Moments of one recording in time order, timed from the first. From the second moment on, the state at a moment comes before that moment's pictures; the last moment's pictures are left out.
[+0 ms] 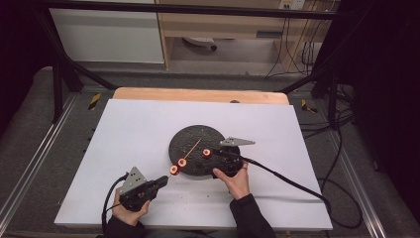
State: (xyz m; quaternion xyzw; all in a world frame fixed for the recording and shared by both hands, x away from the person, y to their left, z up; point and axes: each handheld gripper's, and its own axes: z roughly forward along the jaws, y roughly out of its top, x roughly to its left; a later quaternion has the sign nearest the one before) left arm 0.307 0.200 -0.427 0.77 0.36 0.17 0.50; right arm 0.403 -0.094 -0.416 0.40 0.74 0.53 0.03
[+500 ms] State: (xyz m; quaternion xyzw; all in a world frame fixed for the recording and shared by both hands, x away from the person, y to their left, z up) left arm 0.306 0.199 -0.427 0.77 0.36 0.17 0.50; right arm 0.399 -0.068 -0.414 0.38 0.74 0.55 0.01
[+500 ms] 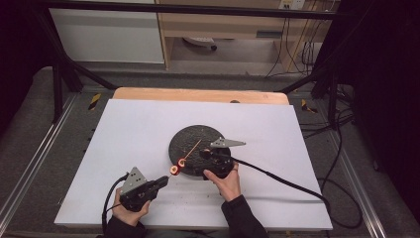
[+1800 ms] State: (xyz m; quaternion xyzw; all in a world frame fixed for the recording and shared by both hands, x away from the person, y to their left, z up) left arm 0.304 0.197 -0.425 0.77 0.35 0.18 0.51; right arm 0.404 -0.055 -0.415 0.38 0.72 0.57 -0.08
